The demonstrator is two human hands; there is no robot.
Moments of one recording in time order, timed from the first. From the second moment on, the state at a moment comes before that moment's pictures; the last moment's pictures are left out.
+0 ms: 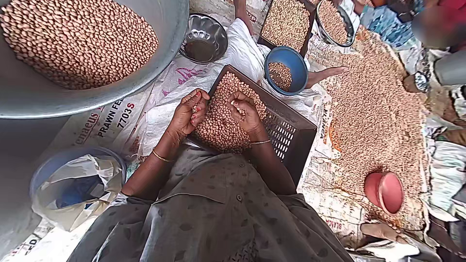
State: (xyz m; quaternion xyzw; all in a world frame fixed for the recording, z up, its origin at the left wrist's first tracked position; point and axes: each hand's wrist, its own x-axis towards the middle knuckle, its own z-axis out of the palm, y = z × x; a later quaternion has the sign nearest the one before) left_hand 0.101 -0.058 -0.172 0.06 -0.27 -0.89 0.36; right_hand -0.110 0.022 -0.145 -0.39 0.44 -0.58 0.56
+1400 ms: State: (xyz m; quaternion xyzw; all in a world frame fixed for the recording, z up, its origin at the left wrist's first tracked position) left_hand 0.100 -0.057 -0.169 0.08 -0.31 -0.88 0.35; right_hand -0.112 0.035 -0.136 -0.59 0.63 -0.38 0.34
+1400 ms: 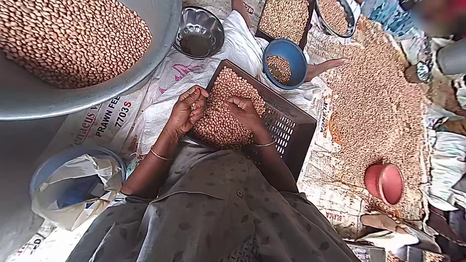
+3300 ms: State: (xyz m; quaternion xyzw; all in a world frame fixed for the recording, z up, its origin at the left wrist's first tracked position) left_hand 0.111 -0.042 -0.170 0.05 -0.21 -0.92 0.32; right_hand -0.119 0.110 -0.115 -0.46 0.65 -0.52 0.30
